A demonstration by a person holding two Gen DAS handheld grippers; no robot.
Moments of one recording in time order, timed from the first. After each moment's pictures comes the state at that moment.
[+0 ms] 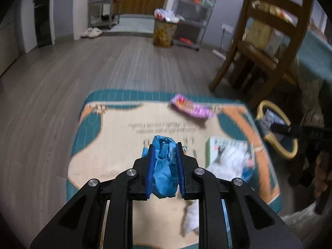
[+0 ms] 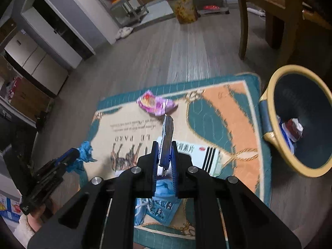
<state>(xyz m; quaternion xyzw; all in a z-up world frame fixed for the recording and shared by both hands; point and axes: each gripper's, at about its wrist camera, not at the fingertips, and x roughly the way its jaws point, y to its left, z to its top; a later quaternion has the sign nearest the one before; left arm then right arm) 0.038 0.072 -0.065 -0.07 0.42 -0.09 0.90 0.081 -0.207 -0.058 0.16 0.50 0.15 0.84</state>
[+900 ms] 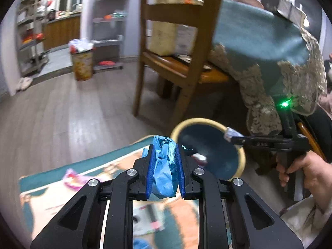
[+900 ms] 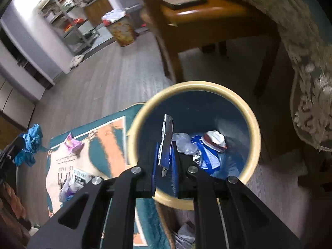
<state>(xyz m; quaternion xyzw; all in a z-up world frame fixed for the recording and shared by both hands) 0.105 -0.181 0.008 0.03 0.36 -0.31 0.88 0.092 -0.447 -0.066 0.18 0.49 -0.01 0.85</state>
